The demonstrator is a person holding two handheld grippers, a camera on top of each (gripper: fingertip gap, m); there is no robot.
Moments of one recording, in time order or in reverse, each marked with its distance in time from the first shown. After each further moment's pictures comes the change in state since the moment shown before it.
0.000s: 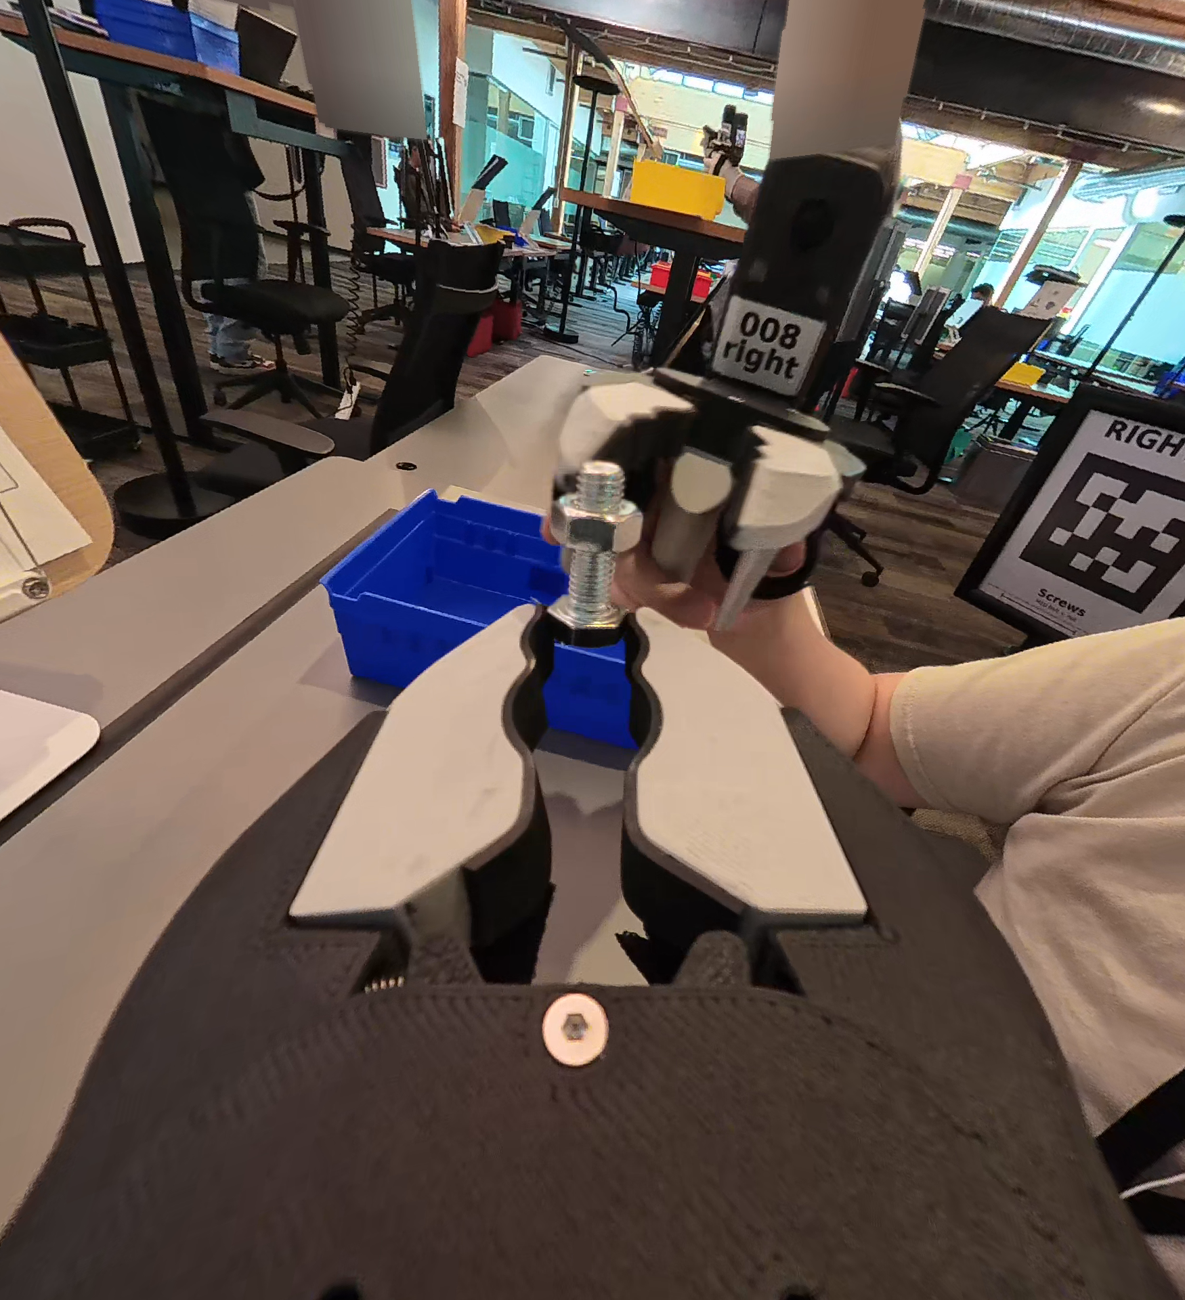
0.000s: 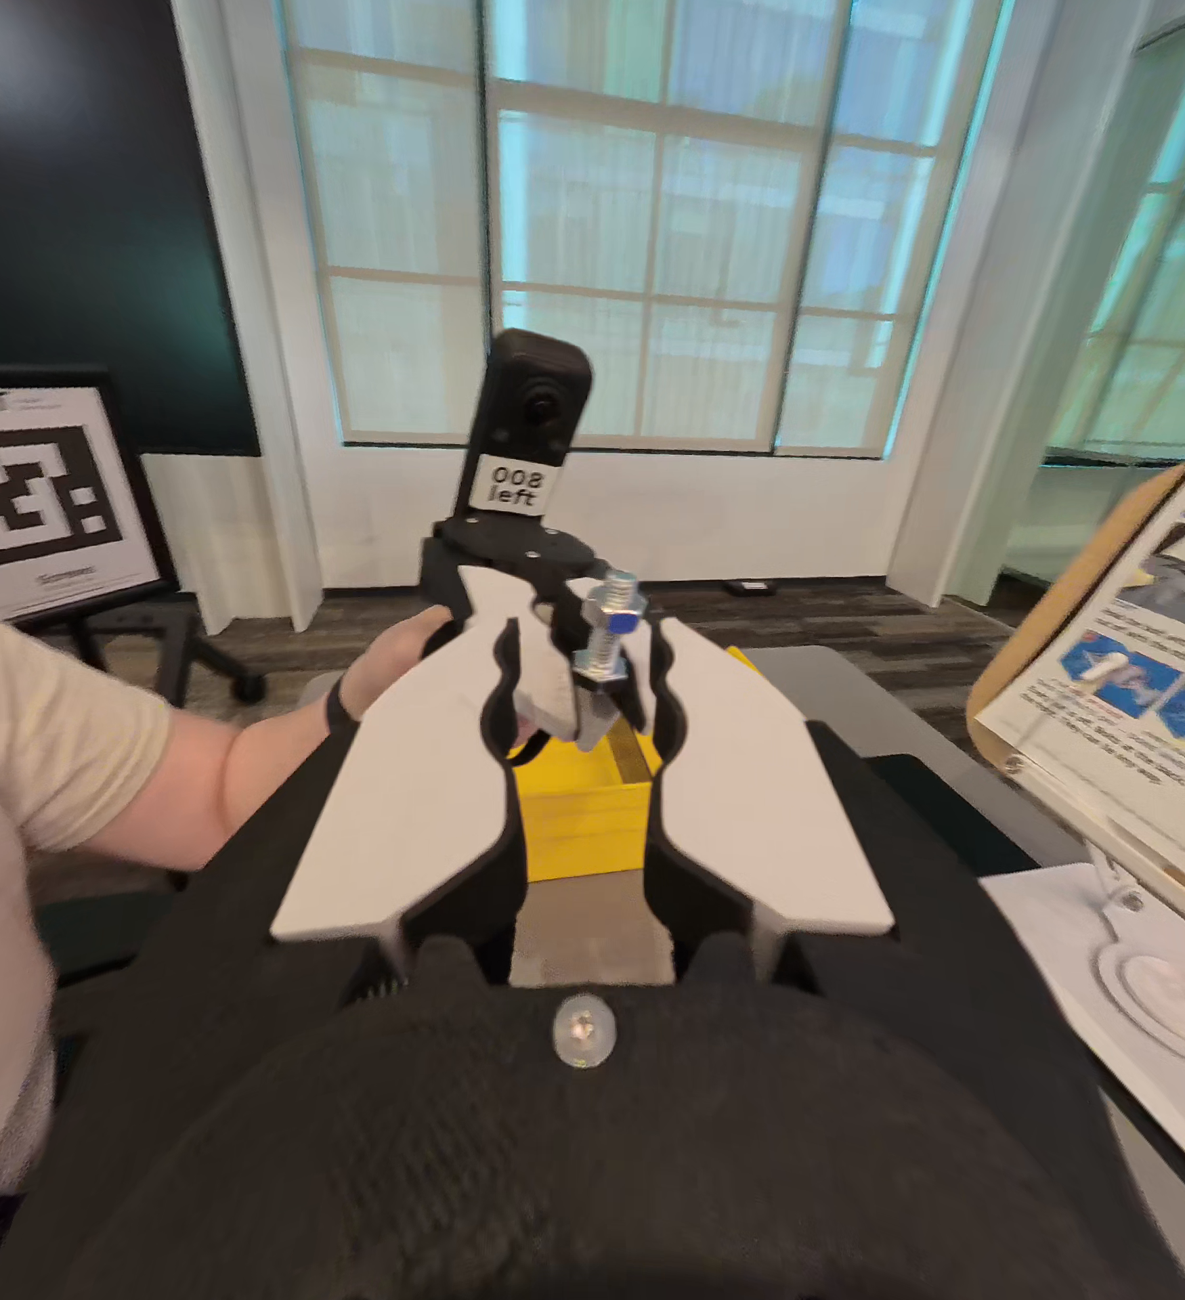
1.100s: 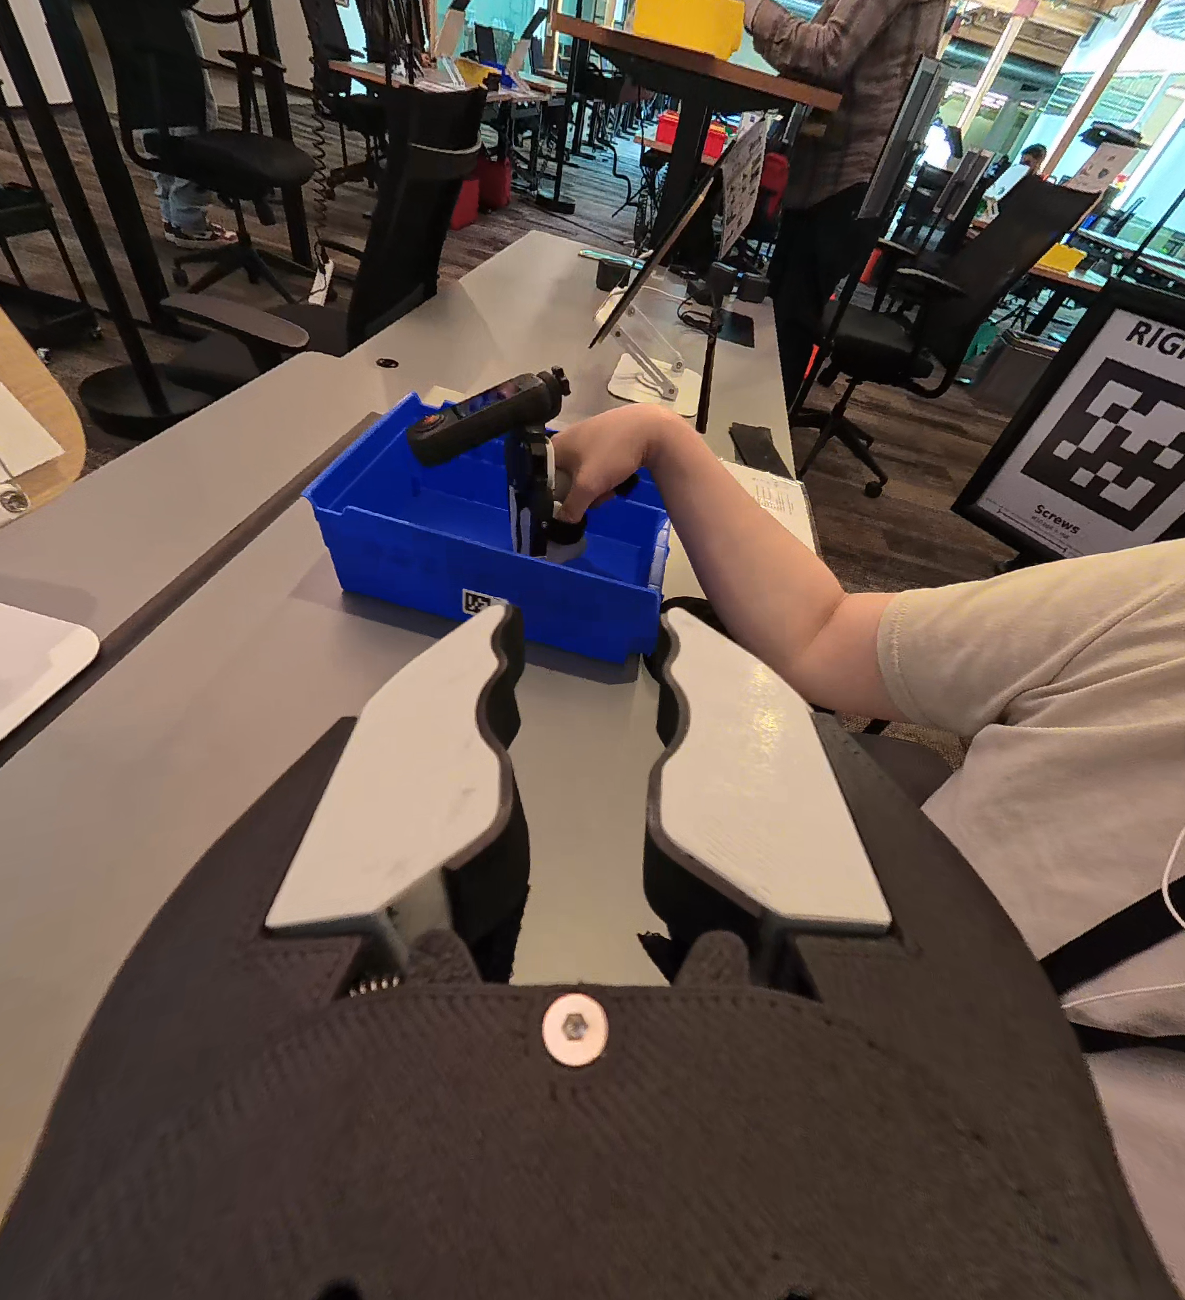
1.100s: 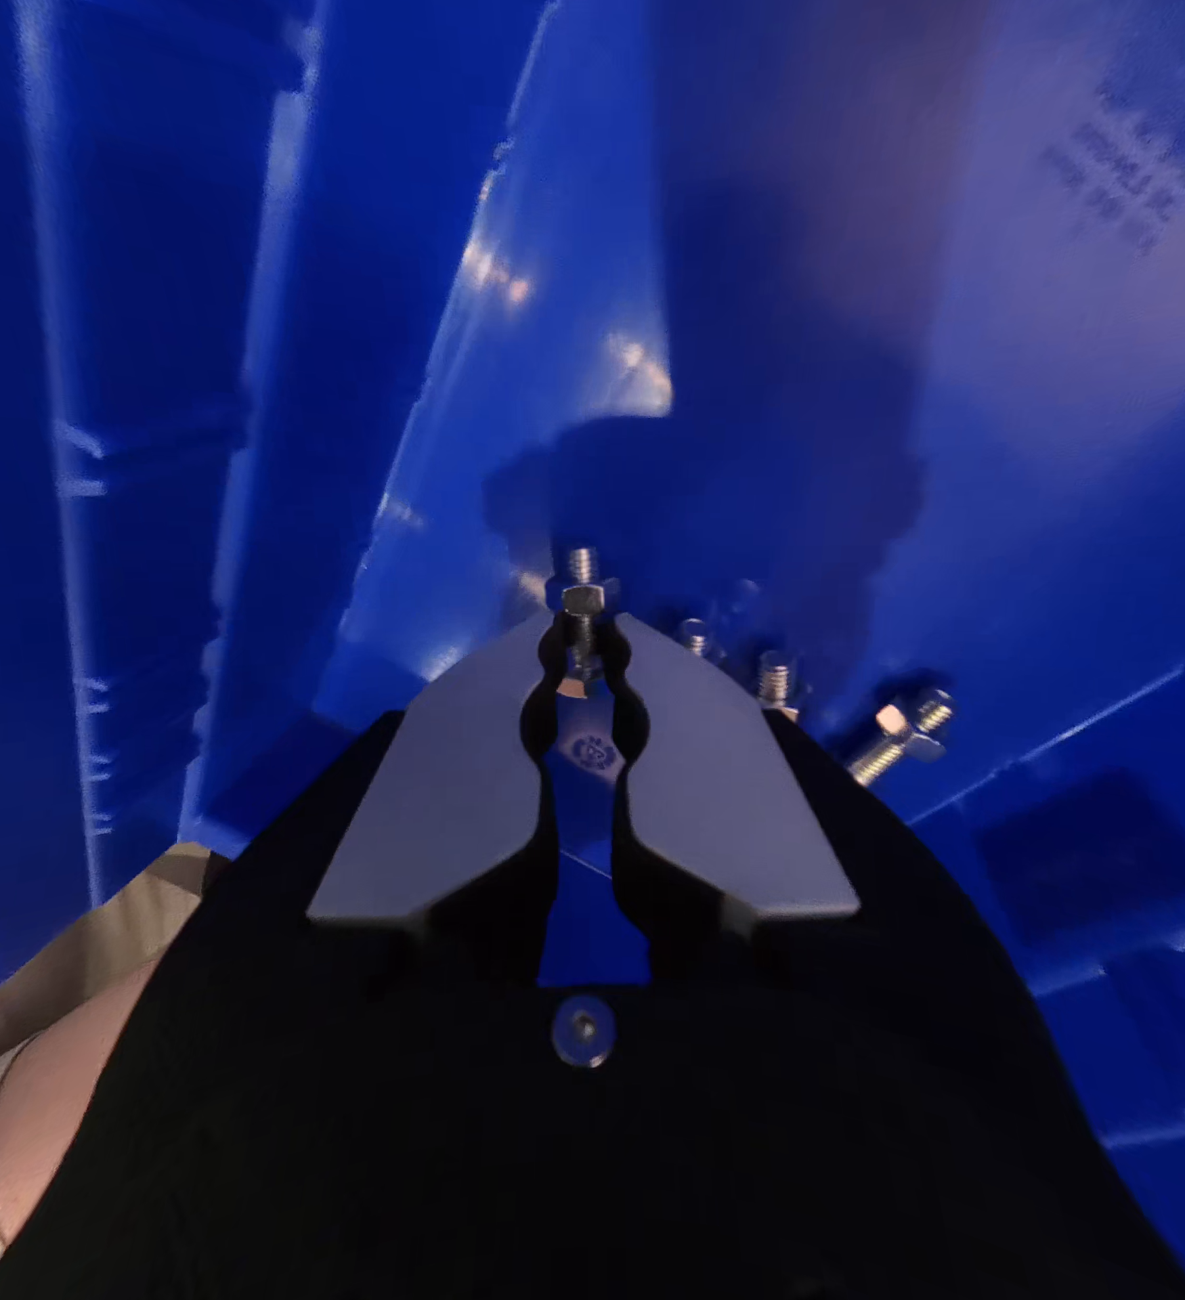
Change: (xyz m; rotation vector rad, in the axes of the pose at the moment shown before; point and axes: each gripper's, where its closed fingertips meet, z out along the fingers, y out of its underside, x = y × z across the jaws) left arm 0.007 0.011 -0.018 -0.163 0.001 -0.011; right arm 0.101 0.276 -0.302 -1.532 0.509 0.814
